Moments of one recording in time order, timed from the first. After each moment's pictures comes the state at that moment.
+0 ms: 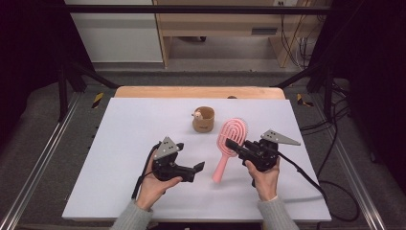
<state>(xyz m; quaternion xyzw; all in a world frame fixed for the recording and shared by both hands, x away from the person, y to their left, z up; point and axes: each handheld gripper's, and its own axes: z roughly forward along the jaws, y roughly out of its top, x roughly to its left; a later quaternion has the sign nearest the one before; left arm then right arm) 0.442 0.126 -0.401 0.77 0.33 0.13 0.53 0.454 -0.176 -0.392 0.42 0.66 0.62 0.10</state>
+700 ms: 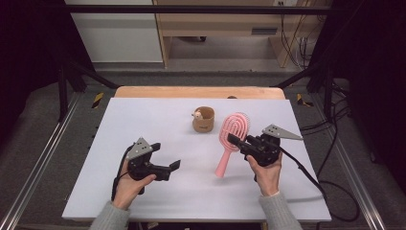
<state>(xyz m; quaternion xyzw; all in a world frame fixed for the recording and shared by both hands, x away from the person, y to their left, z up) 0.445 0.193 -0.413 0.75 0.35 0.16 0.53 0.462 -0.179 -0.379 0.41 0.66 0.61 0.12</state>
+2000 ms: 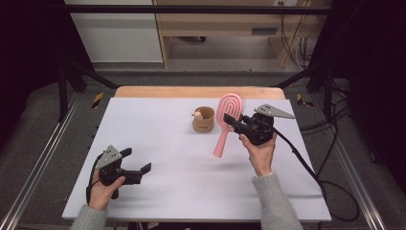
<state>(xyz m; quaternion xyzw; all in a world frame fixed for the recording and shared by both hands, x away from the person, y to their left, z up) 0.439 0.273 -0.445 0.74 0.39 0.20 0.52 0.502 -0.162 -0.346 0.41 0.67 0.60 0.17</state>
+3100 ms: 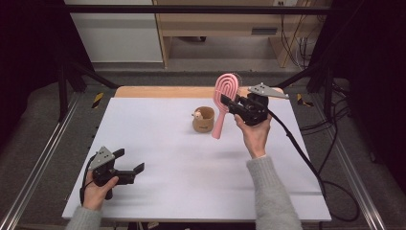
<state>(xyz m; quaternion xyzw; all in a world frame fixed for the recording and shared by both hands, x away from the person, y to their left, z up) 0.441 0.292 -0.452 0.73 0.39 0.21 0.51 0.537 -0.146 -0.312 0.41 0.66 0.59 0.22</state>
